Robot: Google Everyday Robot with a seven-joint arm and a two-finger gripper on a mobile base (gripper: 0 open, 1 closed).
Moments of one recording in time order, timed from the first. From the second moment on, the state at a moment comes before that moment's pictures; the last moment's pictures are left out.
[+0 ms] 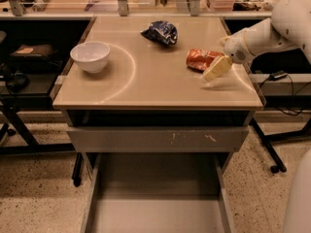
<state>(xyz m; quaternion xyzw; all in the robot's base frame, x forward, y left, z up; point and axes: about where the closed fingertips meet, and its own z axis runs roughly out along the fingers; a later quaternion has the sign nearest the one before) 0.729 -0.199 0.836 -0.50 0.76 0.13 0.38</state>
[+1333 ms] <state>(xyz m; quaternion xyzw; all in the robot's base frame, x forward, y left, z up) 0.729 -0.199 0.836 -0.50 0.76 0.13 0.38</state>
